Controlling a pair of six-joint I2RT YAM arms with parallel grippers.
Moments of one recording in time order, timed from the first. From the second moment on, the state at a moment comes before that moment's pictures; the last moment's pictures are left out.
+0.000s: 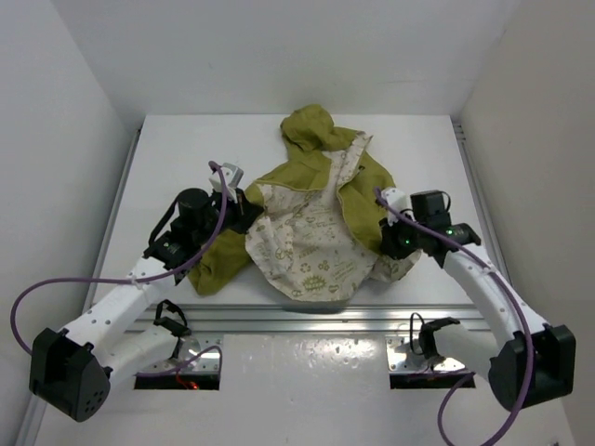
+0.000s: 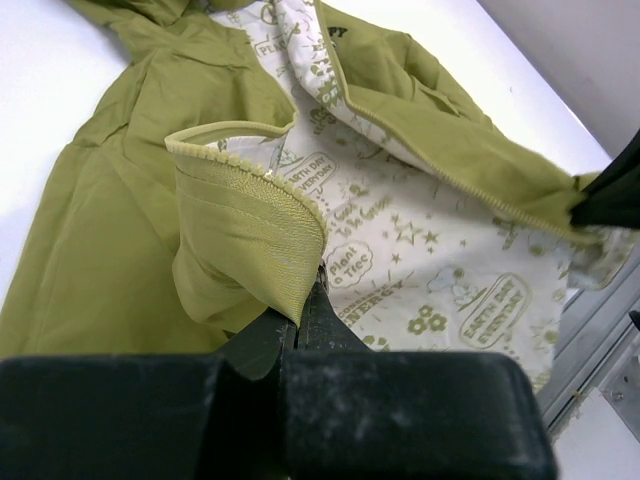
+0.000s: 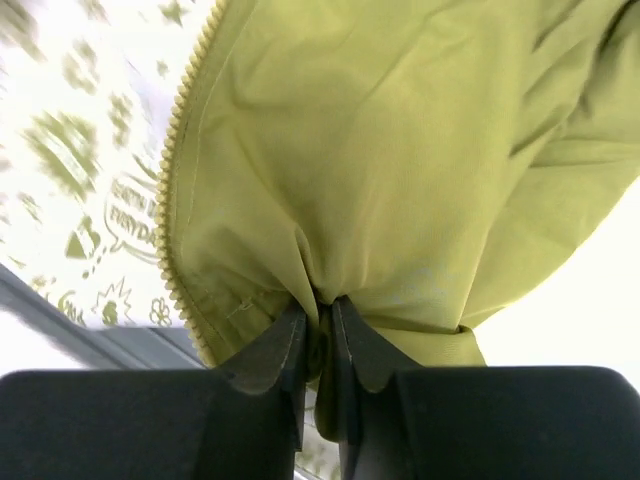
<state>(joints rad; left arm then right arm) -0.43 0.97 0.70 0.04 0.24 -0.24 0.27 1.08 0.71 -0.60 -0.25 -0.27</state>
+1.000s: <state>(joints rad) -0.43 0.98 0.70 0.04 0.24 -0.20 0.27 0.85 0.29 -0.38 0.00 -0.53</state>
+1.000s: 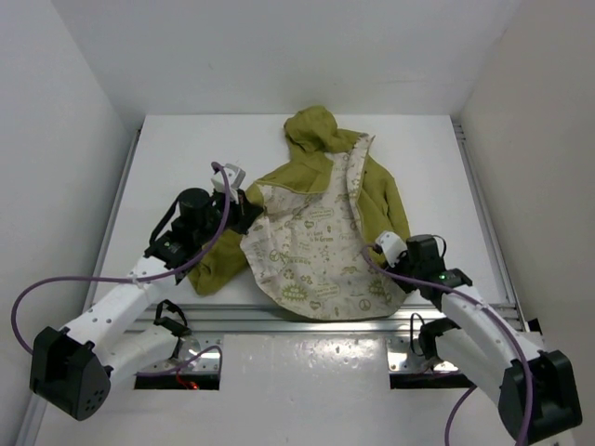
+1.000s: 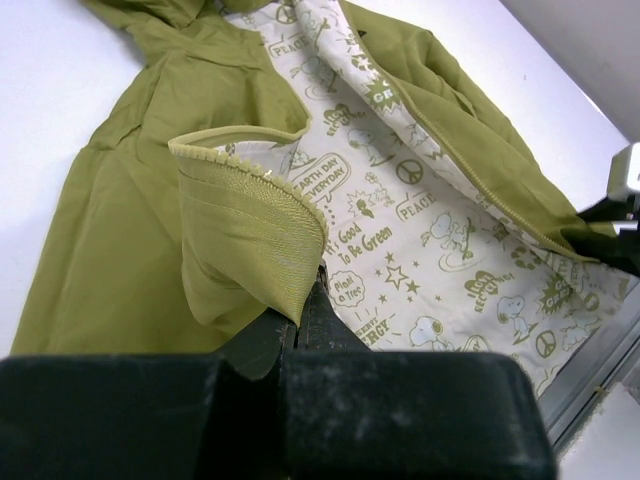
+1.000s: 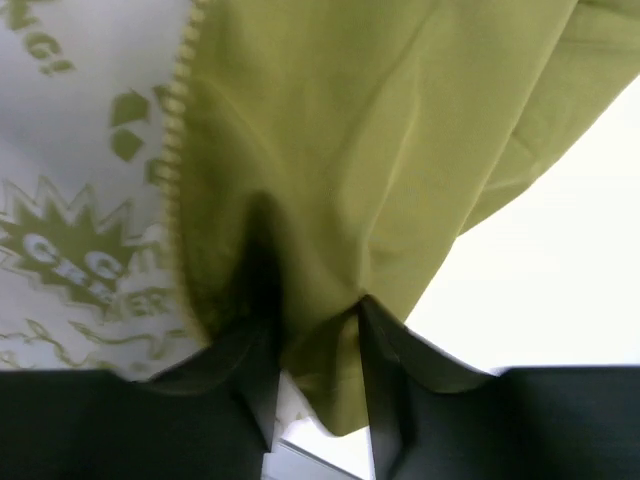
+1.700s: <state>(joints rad) -0.43 0.98 0.70 0.03 0.23 -0.19 0.10 1.00 0.53 -0.61 -0.48 -0.33</state>
